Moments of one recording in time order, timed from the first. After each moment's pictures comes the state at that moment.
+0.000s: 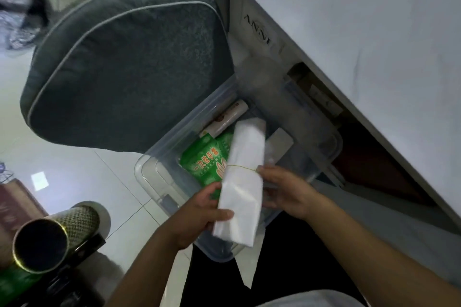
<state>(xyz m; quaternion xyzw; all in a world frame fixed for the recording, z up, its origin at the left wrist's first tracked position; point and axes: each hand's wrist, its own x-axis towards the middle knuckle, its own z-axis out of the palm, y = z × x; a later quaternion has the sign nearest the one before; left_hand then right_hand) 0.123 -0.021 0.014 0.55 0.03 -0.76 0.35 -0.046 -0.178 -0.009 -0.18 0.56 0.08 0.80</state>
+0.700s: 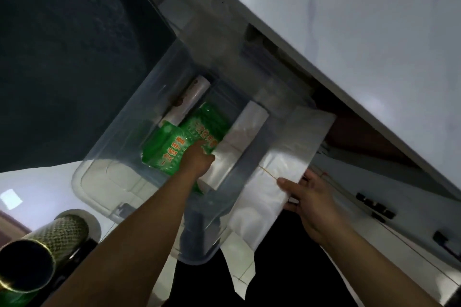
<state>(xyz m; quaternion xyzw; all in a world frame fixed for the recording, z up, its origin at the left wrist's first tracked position) 0.090 -0.118 -0.162 0.80 -0.23 -0.55 0.06 -0.155 -0.159 -0.026 -0.18 0.67 -0.16 0.70</state>
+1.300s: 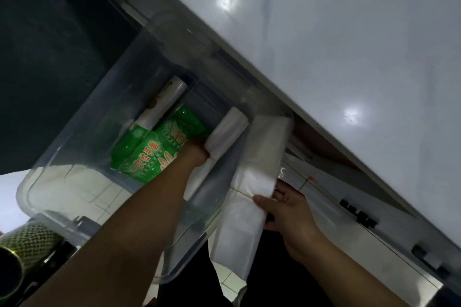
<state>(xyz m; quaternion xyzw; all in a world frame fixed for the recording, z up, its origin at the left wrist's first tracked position) 0.050 -0.173 -0.225 0.77 -0.32 -0.55 -0.05 -0.171 -0.173 -0.027 -0.18 0.66 -0.11 0.72</state>
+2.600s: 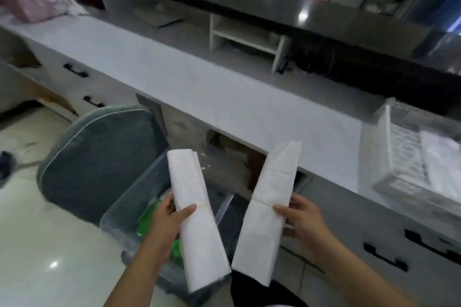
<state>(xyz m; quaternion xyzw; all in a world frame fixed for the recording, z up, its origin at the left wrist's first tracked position) 0.026 0.031 0.120 0.66 -0.19 -0.53 0.49 -0.258 -0.030 0.191 -0.34 0.59 -0.33 0.65</state>
